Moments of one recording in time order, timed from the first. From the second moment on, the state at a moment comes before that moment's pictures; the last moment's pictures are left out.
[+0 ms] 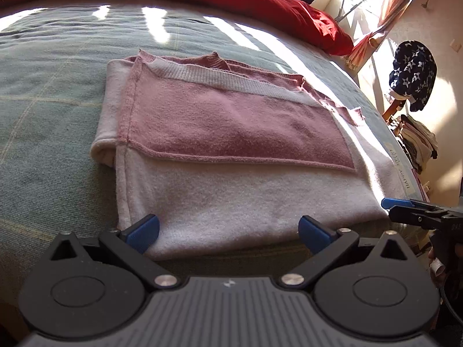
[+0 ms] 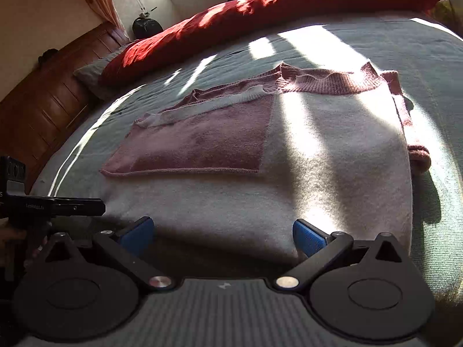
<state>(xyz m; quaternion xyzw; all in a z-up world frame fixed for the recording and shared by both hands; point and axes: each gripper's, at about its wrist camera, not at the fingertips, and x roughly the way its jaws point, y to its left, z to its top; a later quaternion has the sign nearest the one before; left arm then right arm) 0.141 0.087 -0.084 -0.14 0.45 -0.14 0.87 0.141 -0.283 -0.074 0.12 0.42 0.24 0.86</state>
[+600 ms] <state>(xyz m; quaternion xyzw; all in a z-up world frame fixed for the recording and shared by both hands) 0.172 -0.003 -0.047 -0.10 0.45 -0.22 0.86 0.138 -0.322 -0.070 0.14 0.40 0.17 0.89</state>
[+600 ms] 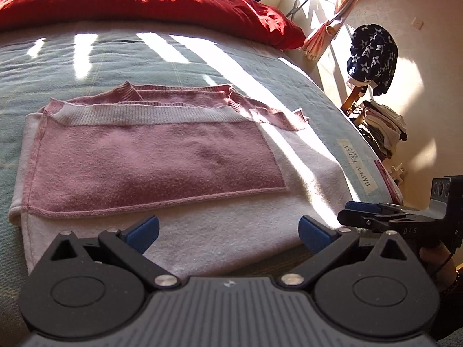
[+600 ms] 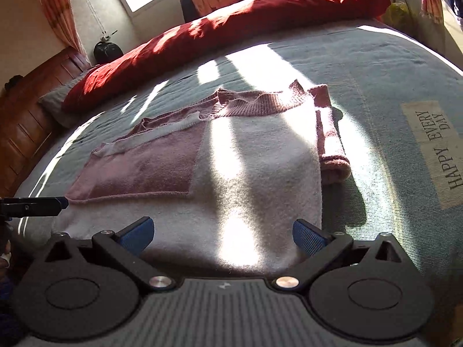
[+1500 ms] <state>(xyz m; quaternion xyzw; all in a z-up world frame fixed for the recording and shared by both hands) 0.171 -0.021 -0.079 -0.14 0.48 -0.24 0.83 0.118 -0.329 -0.082 0.15 0.38 0.18 0.89</state>
